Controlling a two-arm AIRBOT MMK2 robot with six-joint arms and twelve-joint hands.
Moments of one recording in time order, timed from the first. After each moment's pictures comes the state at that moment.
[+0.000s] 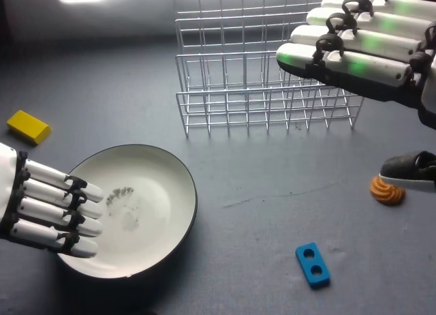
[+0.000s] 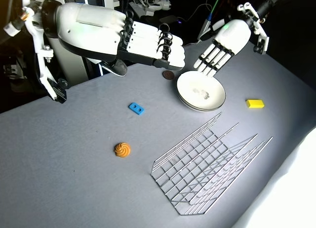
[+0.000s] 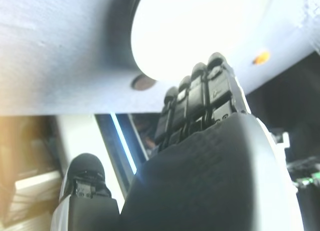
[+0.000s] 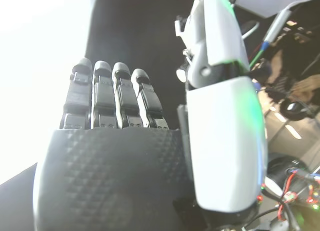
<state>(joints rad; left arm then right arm) 0.74 -0.80 1.40 1.68 -1.18 -0.04 -0.61 -0.53 0.58 -0.25 0.58 -0.88</state>
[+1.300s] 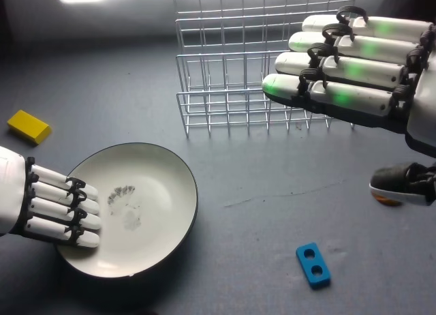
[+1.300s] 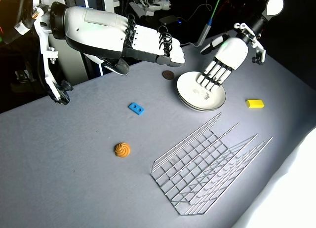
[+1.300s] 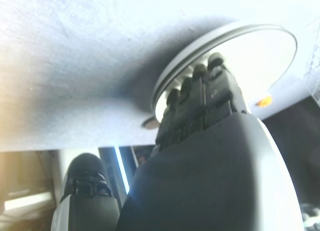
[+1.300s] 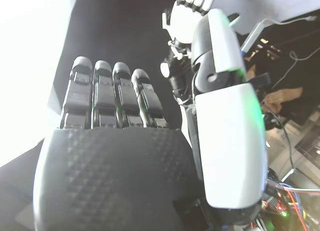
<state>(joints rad) 0.87 -0.91 1.50 1.62 -1.06 0.00 -0.63 -0.55 0.58 -0.31 0.57 -0.96</state>
